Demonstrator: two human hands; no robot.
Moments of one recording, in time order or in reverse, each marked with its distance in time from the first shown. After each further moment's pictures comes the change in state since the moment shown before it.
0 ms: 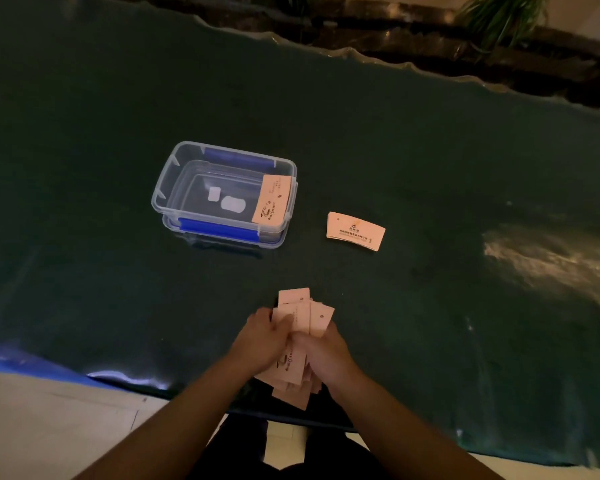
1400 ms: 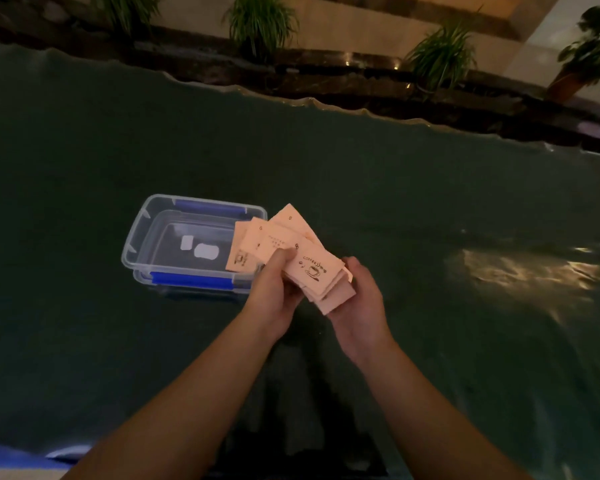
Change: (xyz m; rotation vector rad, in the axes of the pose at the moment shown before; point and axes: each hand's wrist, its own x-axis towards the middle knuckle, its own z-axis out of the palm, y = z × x) left_hand 0.031 0.145 -0.031 -1.357 -0.194 0.178; right_hand -0.008 -0.137 -0.064 0.689 0.039 -0.289
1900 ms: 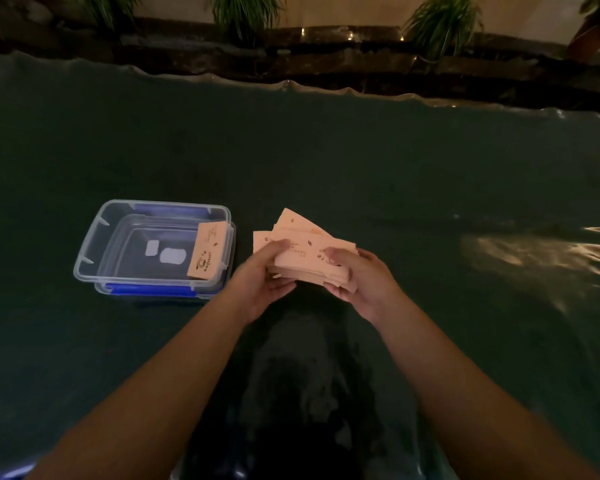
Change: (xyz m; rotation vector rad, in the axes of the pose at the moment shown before) left_hand 0.057 -0.008 0.027 0.305 0.068 -0.231; right_hand 0.081 -0.067 -0.069 -0.192 0.134 0.217
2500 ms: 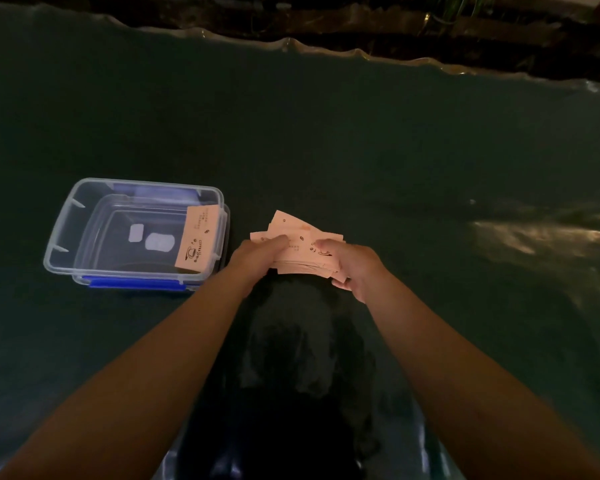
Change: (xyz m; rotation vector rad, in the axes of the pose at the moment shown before) left_hand 0.073 0.004 -0.009 0.617 0.296 -0.103; right_hand 0.085 0.017 0.013 -0.418 0.170 0.131
